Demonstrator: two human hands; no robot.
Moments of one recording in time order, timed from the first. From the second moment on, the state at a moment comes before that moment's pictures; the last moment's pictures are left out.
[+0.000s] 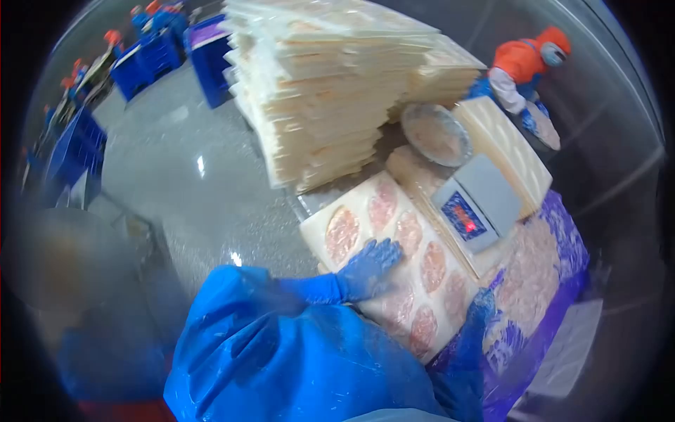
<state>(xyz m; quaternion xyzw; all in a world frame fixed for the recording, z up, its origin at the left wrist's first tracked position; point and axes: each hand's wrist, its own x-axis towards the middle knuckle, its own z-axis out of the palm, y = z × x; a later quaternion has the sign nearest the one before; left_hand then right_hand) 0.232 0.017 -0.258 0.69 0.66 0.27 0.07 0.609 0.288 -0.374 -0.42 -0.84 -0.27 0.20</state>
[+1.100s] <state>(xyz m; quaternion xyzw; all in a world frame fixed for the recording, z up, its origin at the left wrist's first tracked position) 0.244 0.014 -0.275 0.78 0.57 0.26 0.03 0.810 0.289 -0.425 -0.72 -0.58 -0.36 0.15</state>
